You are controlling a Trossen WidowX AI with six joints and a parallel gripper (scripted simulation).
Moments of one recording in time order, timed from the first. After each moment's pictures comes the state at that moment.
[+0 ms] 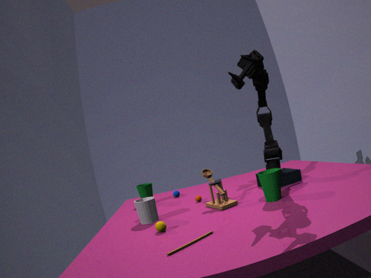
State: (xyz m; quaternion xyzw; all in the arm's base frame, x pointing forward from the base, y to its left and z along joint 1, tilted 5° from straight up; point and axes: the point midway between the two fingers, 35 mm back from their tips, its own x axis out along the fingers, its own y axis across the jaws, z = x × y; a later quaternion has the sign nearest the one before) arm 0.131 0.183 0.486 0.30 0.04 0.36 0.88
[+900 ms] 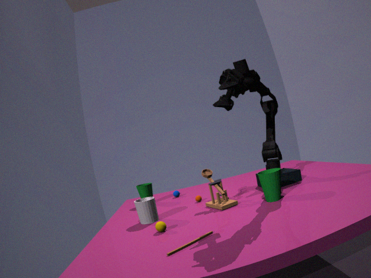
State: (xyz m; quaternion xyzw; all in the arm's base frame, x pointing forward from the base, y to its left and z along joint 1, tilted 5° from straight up) arm 0.231 0.233 0.366 0.23 0.23 0.20 0.93
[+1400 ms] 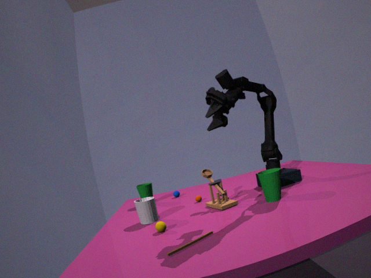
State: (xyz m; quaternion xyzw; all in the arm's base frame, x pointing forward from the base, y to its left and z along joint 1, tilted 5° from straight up) arm 0.283 0.219 0.284 0.23 0.36 0.07 0.90
